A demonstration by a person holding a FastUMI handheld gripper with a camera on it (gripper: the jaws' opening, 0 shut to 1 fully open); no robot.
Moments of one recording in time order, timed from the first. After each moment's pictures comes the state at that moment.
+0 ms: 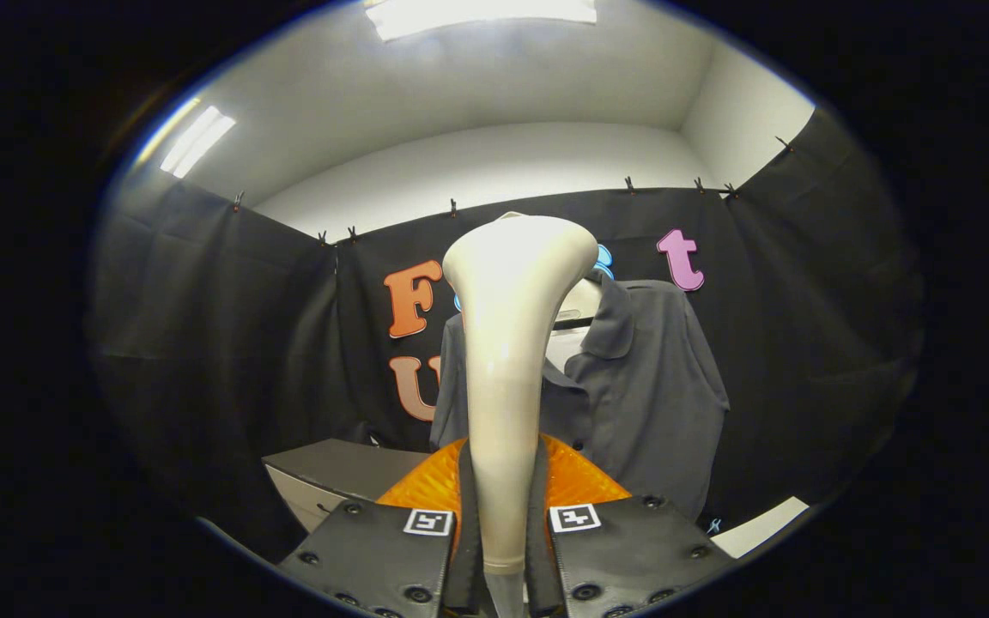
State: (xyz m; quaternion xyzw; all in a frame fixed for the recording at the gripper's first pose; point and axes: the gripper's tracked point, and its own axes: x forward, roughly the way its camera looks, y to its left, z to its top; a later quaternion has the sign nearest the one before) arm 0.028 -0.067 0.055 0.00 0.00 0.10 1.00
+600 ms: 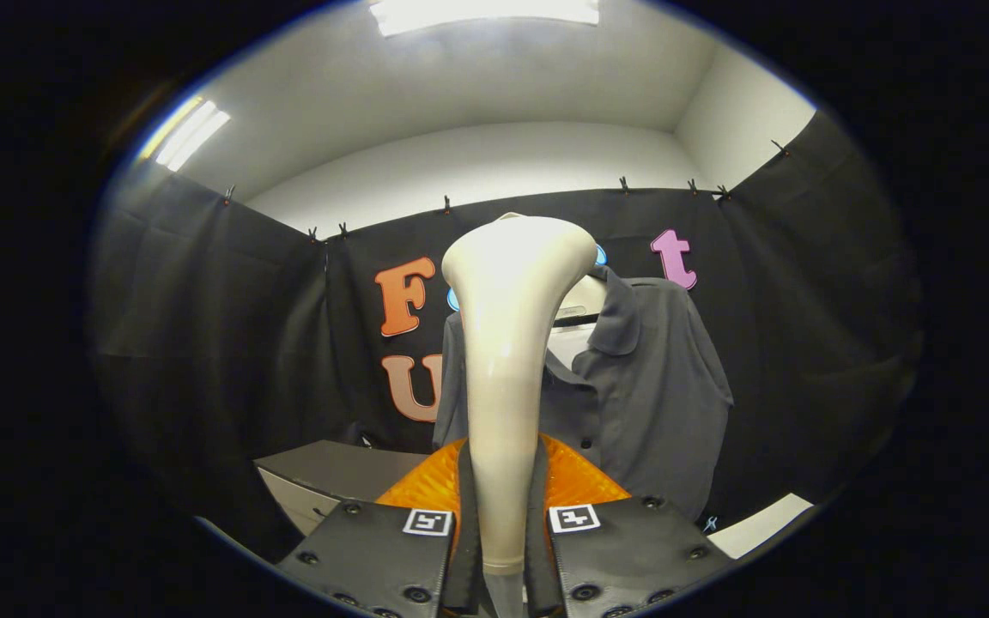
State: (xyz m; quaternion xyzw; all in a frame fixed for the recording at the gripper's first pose) arm 0.033 -0.045 0.050 -0.01 0.00 0.07 1.00
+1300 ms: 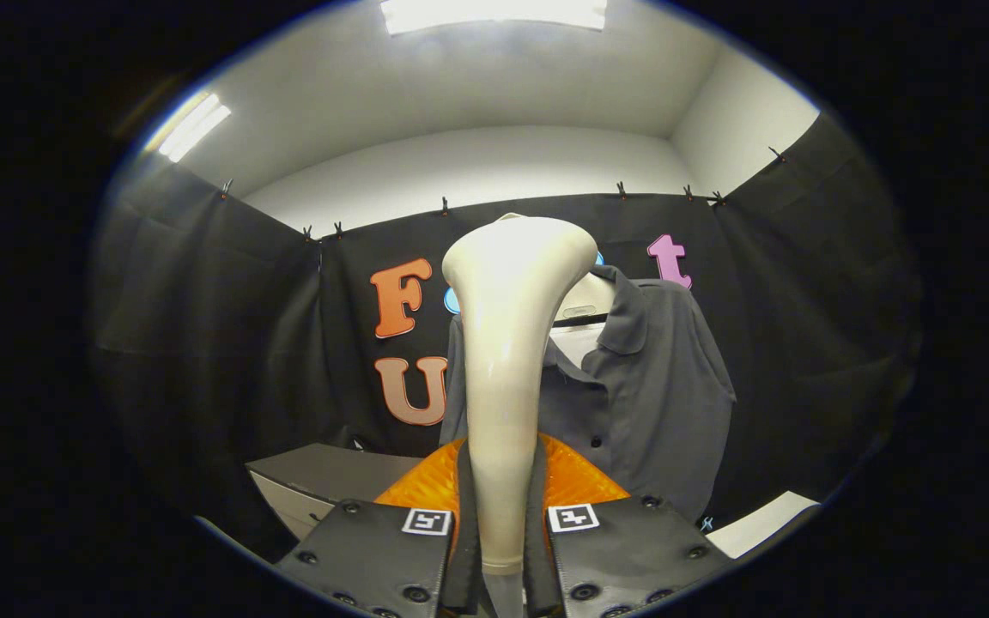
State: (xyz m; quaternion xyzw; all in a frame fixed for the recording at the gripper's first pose) arm 0.032 -0.022 0.048 -0.01 -0.02 0.06 1.00
